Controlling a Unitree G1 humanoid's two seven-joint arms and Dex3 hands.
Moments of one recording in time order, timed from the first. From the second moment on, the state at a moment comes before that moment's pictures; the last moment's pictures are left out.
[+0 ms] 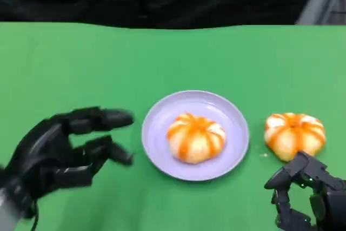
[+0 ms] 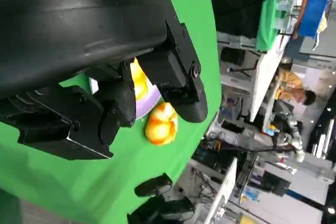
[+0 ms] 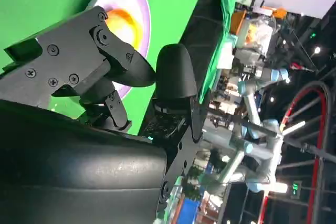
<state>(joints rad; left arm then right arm) 0.05 0.26 0.20 -0.27 -0.68 0.55 -0.55 0.22 0.03 0.02 0.18 -0.15 -0.82 -0.06</state>
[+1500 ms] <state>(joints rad) 0.22 0.20 0.22 -0.30 -0.76 0.60 -0.50 0.23 0.03 0.01 0.19 -0.16 -0.82 -0.06</state>
